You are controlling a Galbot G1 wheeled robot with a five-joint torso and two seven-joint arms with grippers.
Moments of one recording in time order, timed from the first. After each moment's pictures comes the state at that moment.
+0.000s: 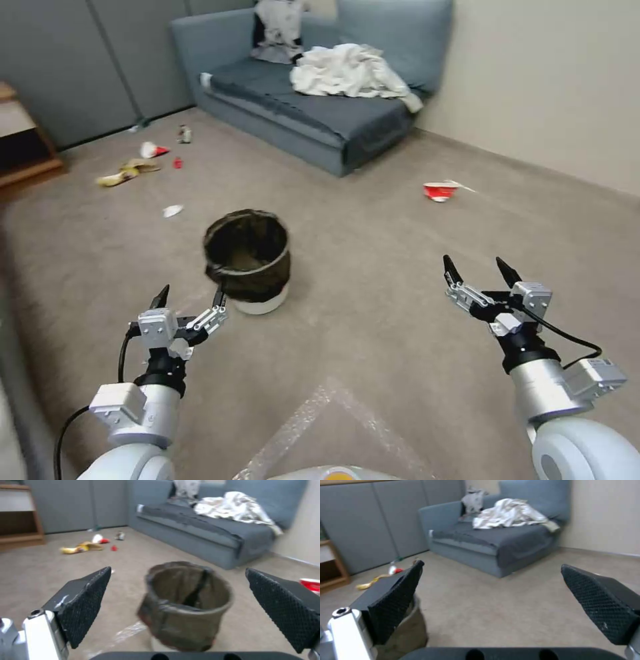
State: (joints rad) left arm 1.79 -1.55 -0.69 -2.37 -0.20 0.11 0.05; right arm -1.69 1.38 0.68 2.36 0.42 -0.13 -0.05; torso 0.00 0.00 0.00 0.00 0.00
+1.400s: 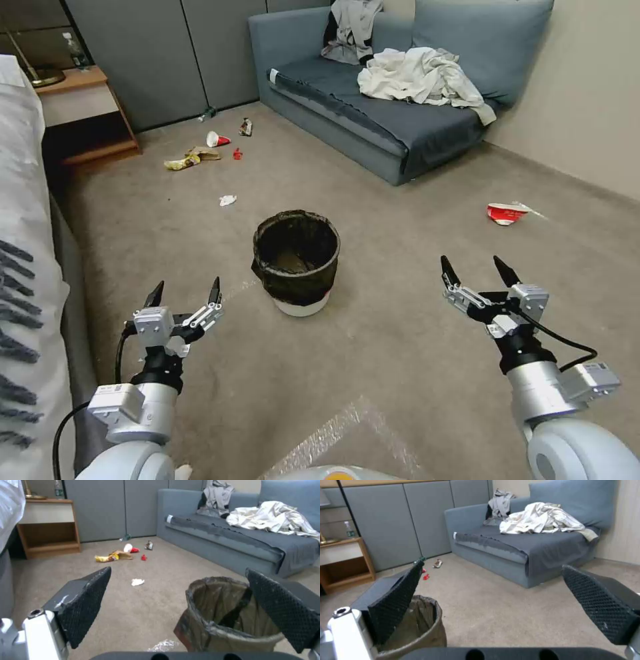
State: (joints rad) left arm 1.77 -1.55 -0.70 -2.34 -0.19 0.06 0.03; right arm -1.69 1.39 0.68 2.34 0.39 -0.07 -0.10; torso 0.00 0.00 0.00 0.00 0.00
